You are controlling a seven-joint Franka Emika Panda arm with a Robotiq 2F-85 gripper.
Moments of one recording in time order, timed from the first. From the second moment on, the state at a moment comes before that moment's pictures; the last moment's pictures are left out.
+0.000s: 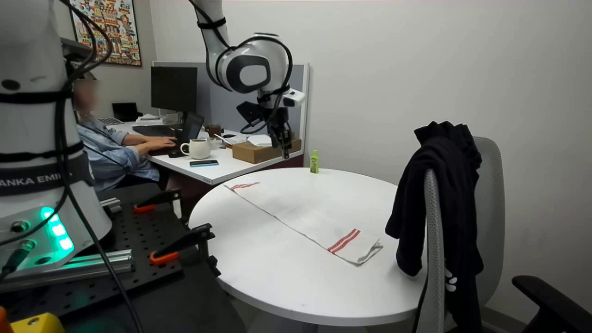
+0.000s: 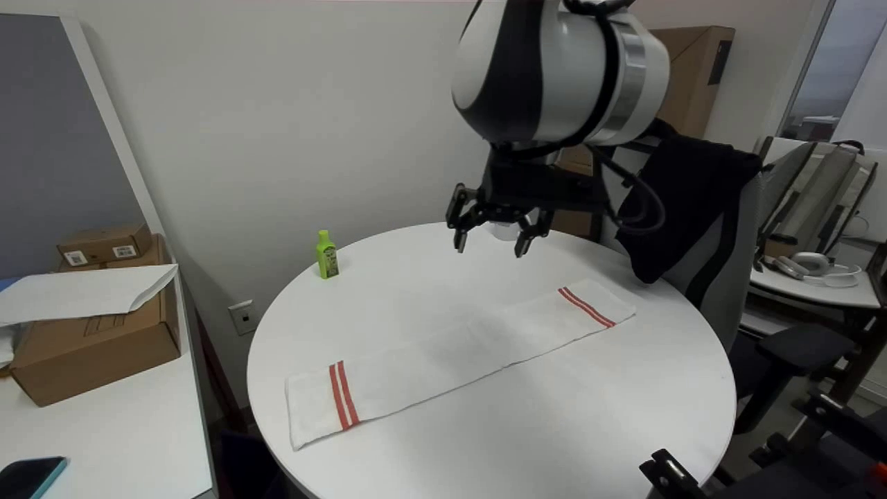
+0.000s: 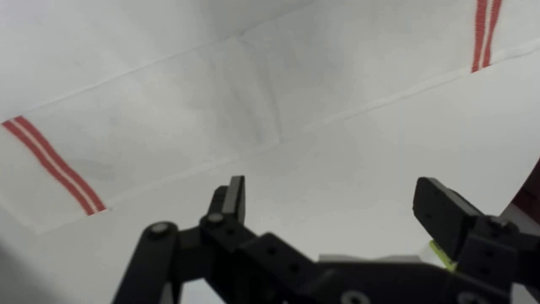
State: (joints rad) arm 0.12 0.28 0.08 -2.48 0.24 3.03 0.18
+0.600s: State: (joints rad) arm 0.15 0.08 -0.20 -2.63 -0.06 3.01 0.27
